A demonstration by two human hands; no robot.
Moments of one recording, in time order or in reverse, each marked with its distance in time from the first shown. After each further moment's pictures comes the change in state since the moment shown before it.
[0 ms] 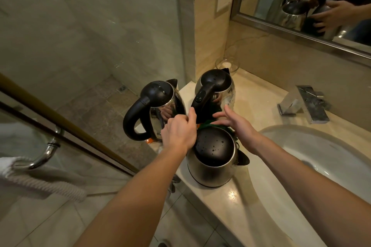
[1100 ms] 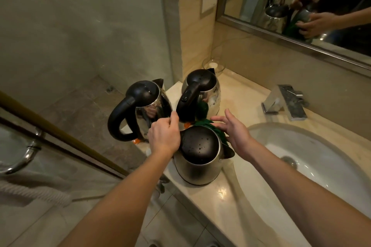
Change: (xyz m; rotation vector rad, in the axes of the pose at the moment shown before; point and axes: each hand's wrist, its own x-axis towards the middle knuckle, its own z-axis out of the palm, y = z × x) left_hand -0.011 -0.006 0.007 -0.216 0.087 0.012; right_hand -0.014 0.025 -0.017 0.219 0.104 0.070
